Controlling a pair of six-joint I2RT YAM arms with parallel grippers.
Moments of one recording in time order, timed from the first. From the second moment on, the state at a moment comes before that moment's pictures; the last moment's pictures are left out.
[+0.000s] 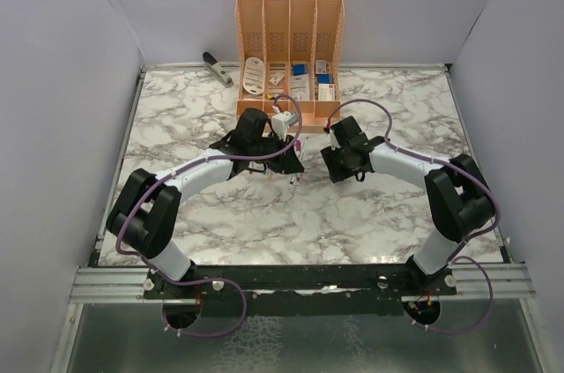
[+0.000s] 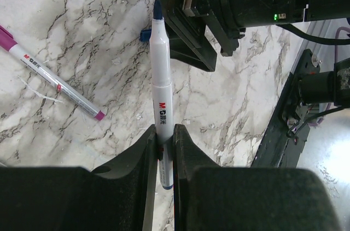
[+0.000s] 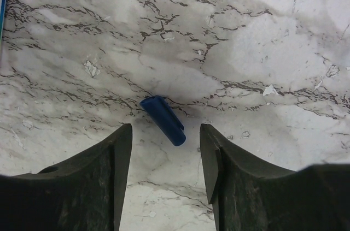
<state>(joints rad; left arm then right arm) -0.56 1.59 0.97 -0.02 0.65 -0.28 0.53 1.69 1.01 -0.39 0.07 0.08</state>
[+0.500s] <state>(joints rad) -0.56 1.59 0.97 -0.01 0.65 -0.29 0.53 1.73 1.01 -0.36 0.07 0.07</state>
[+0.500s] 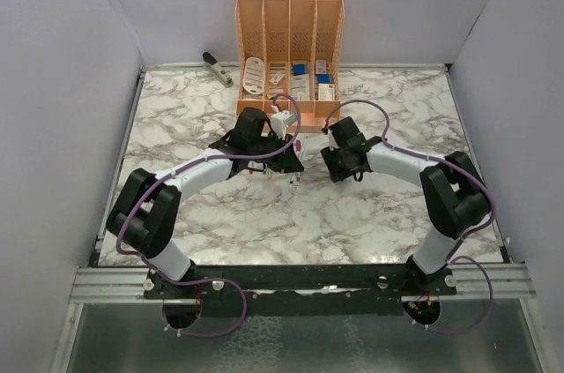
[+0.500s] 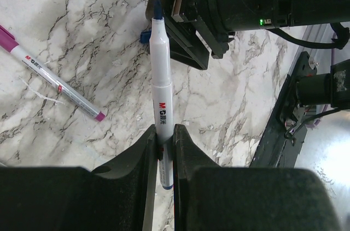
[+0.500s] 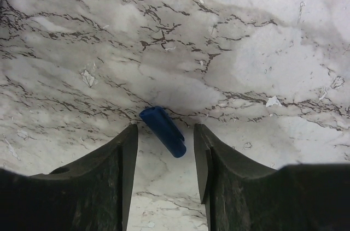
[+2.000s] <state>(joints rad) -0.54 1.59 0.95 0.01 0.67 -0.30 0.53 1.75 1.03 -0.34 0.05 0.17</state>
